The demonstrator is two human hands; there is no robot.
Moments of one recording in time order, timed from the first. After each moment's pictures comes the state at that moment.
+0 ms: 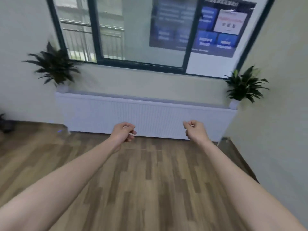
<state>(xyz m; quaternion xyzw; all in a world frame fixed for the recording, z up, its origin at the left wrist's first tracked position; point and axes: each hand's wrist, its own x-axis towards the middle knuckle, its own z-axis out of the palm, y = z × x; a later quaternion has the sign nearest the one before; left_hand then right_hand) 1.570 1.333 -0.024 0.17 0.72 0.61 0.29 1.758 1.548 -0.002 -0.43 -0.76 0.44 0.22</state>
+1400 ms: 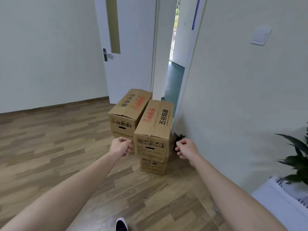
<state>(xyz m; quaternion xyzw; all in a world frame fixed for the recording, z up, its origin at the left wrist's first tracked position) 0.647 0.494 -0.079 -0.36 0.67 0.64 -0.06 0.535 0.749 -0.090 -0.03 -0.85 0.50 -0.15</state>
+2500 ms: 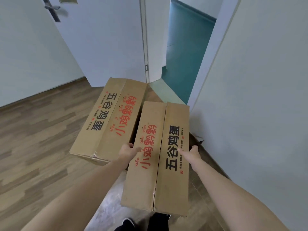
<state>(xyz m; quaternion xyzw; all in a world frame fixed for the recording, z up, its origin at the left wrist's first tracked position) 0.005 0.304 -0.248 -0.44 0.72 0.51 0.17 -0.065 0.556 -0.281 -0.24 -0.80 0.45 -0.31</state>
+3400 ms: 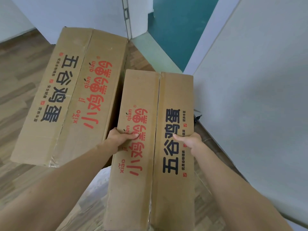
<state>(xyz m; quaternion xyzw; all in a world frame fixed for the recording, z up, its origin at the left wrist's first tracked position) -0.112 0.266 -0.425 -0.47 0.63 0.56 0.28 -0.166 0.544 -0.428 -0.36 -0.74 0.44 -0.36</state>
